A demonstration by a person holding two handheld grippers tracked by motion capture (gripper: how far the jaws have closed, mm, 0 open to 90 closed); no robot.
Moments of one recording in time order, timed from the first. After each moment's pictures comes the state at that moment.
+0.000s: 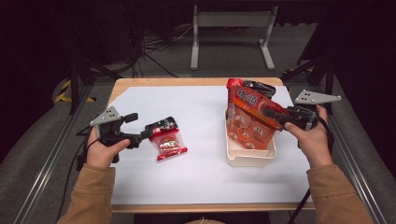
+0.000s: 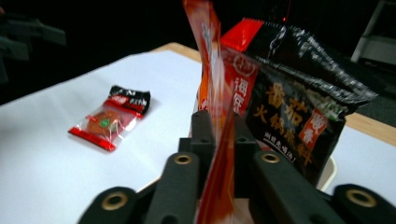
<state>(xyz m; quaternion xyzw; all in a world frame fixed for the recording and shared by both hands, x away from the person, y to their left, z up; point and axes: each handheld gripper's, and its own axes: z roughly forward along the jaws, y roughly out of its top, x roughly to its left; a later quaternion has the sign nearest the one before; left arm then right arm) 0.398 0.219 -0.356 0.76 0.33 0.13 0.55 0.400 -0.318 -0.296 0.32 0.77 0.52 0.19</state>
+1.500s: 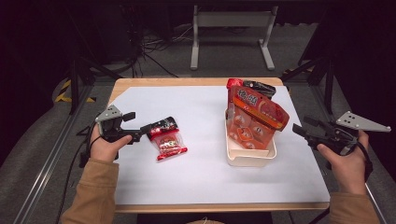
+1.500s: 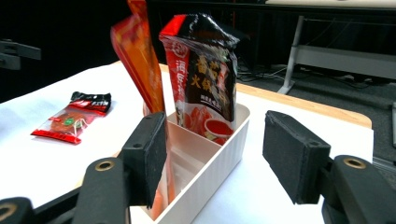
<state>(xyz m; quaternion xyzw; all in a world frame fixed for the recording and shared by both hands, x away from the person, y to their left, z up) 0.418 0.225 -0.372 0.76 0.37 0.15 0.52 0.338 -0.388 -0.311 0.39 0.71 0.52 0.26</state>
